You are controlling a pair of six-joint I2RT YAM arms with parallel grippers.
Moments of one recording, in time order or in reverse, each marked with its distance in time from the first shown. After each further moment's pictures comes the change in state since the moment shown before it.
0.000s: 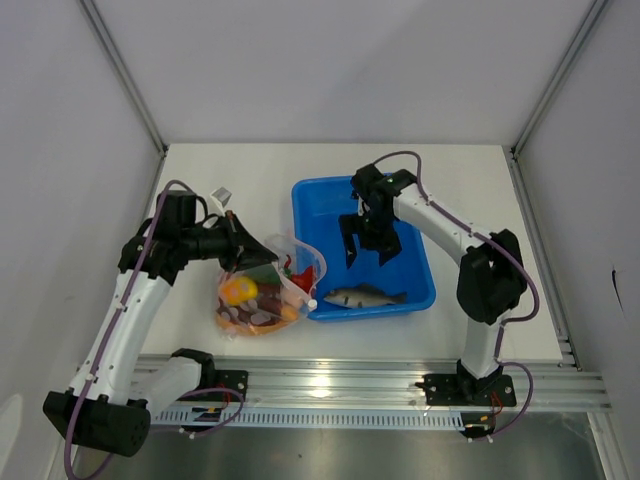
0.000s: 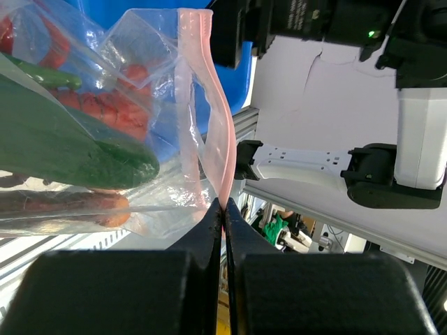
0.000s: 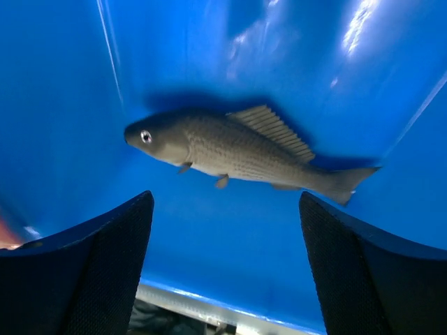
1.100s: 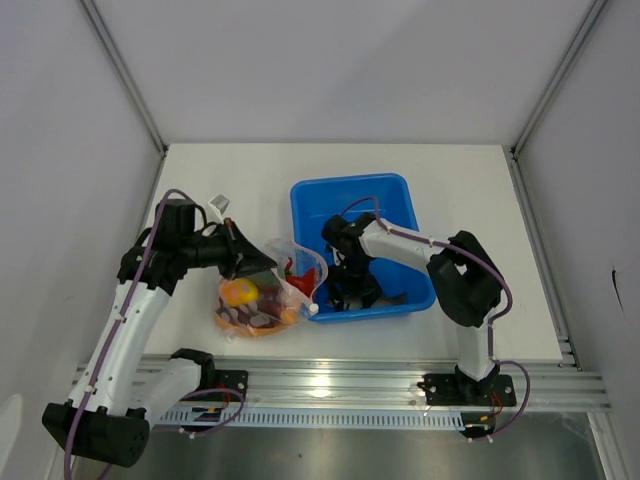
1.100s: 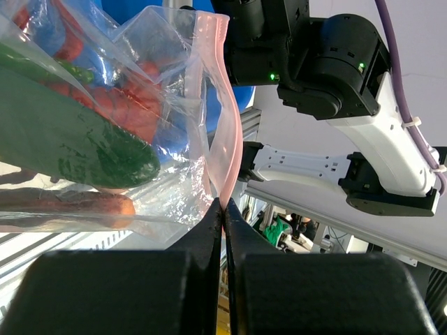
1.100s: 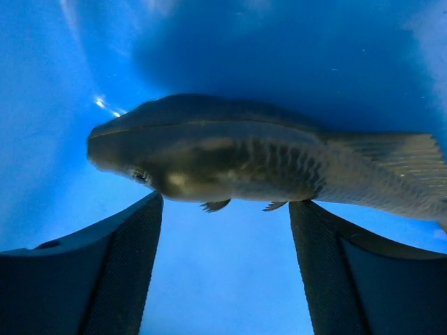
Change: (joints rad) left arm 0.000 -0.060 -0.063 0.014 -0.012 -0.019; right arm 0.217 0.075 -0.257 0.116 -0.083 0.013
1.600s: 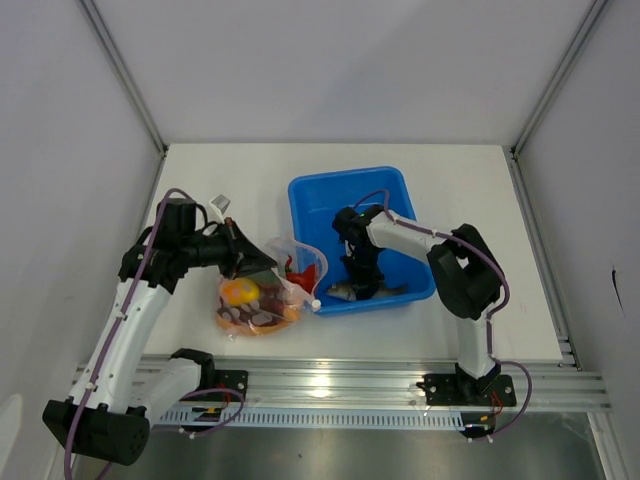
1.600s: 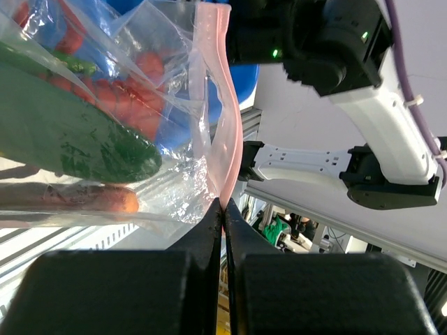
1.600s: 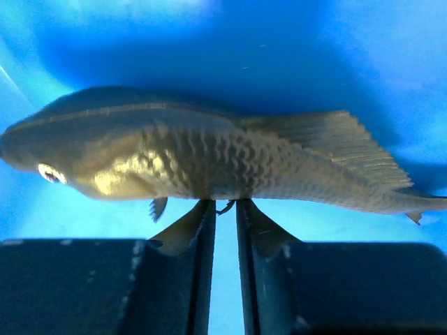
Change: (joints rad) left arm 0.000 0.010 0.000 0.000 0.001 0.000; right arm -0.074 0.019 -0.014 -0.016 0.056 0.005
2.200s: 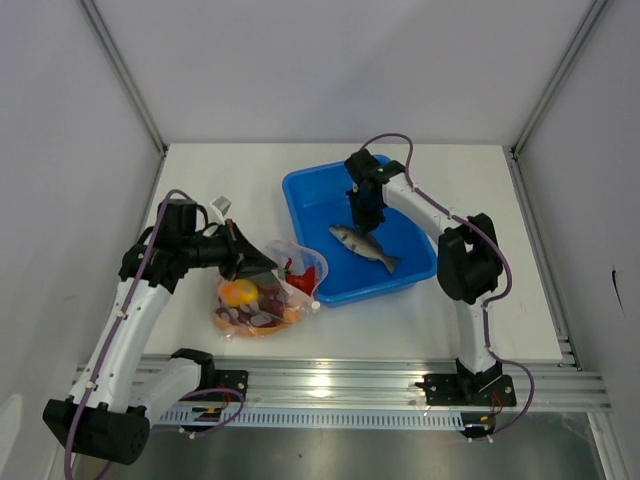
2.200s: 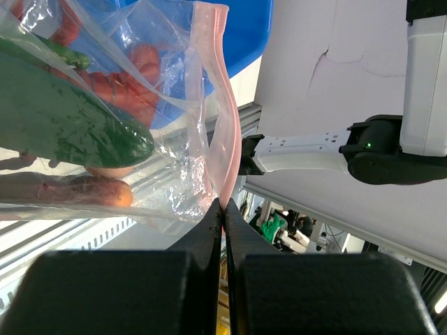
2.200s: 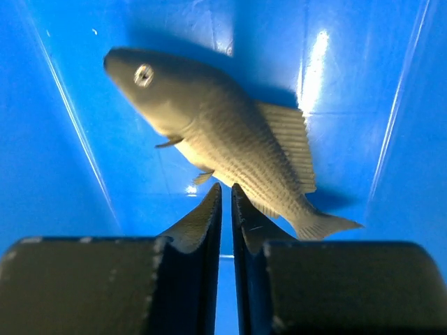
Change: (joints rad) left arm 0.000 0.004 0.000 -0.019 0.008 0.000; right arm -0.185 0.111 0.430 0.108 0.224 -0.060
